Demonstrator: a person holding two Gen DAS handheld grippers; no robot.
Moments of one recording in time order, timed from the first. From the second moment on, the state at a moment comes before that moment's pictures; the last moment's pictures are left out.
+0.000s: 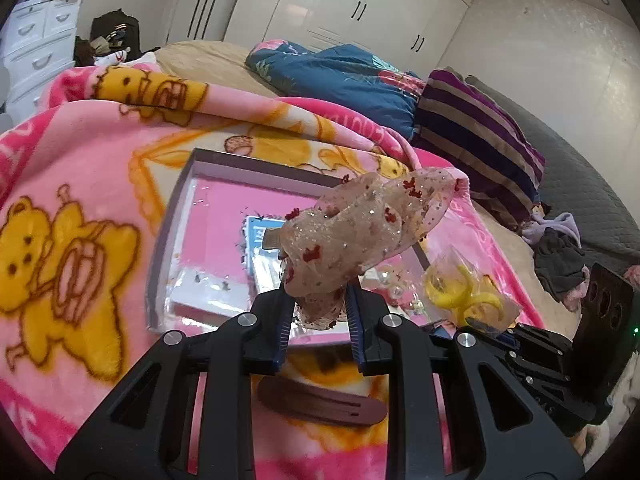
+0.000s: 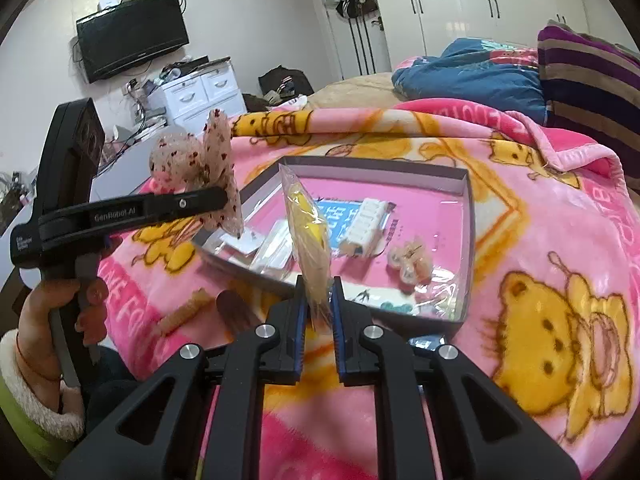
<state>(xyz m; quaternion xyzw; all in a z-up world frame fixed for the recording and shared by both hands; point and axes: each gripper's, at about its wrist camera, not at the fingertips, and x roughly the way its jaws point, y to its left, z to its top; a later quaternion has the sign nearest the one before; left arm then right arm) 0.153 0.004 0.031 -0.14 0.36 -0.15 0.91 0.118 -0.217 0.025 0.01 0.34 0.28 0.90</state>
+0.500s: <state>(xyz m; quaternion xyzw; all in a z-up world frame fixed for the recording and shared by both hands) 0.185 -0.026 0.016 -0.11 0.39 -0.16 0.90 0.155 -0.248 0.027 0.04 0.34 0.21 0.92</state>
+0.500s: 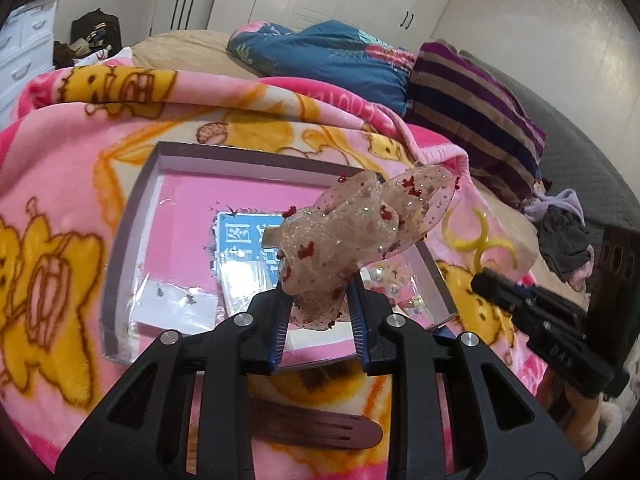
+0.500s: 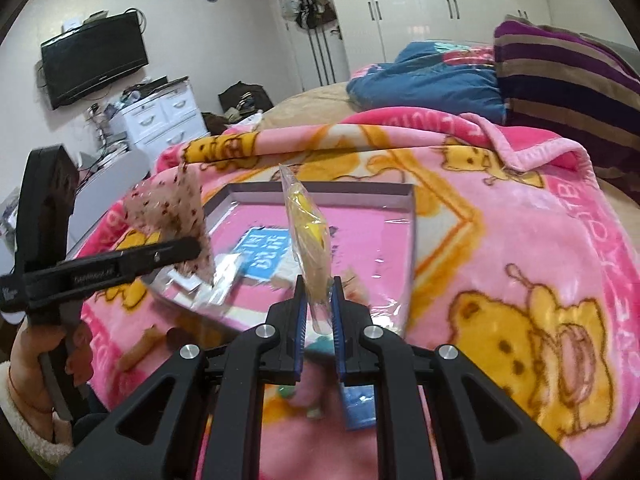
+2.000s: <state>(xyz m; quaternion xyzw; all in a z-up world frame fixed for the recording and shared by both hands) 0.205 -0.032 -0.006 -0.08 0.42 -0.16 0.89 0.199 -0.253 -0.015 0.06 0.39 0.15 0.91</state>
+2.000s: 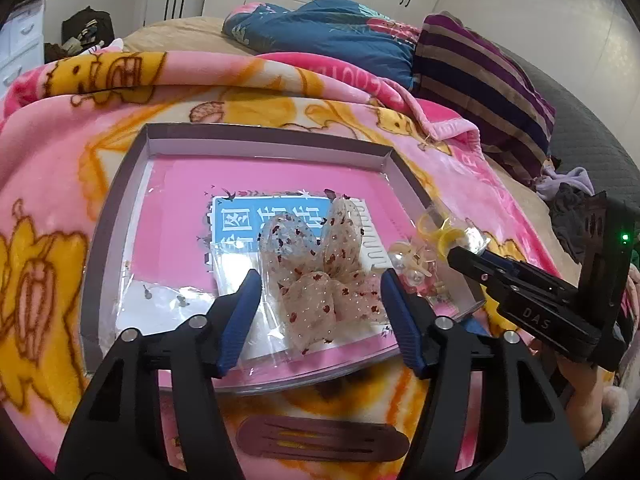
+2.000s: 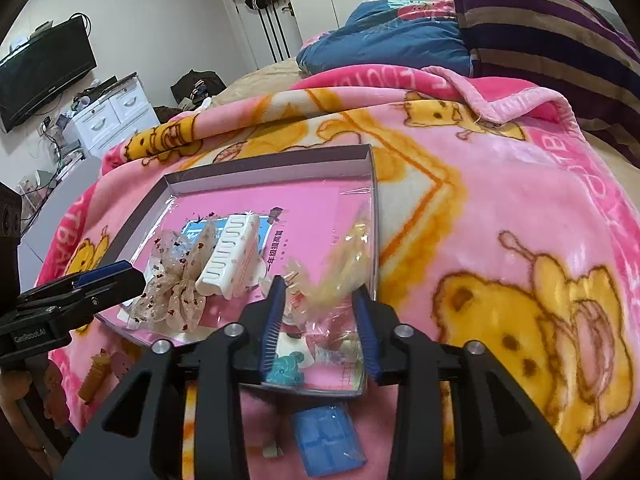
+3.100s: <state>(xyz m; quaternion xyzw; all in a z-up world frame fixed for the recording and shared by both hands) 0.162 -0.014 0.028 -0.08 0.39 -0.12 0.91 0.136 -0.263 0.042 0.05 0.32 0.16 0.93</state>
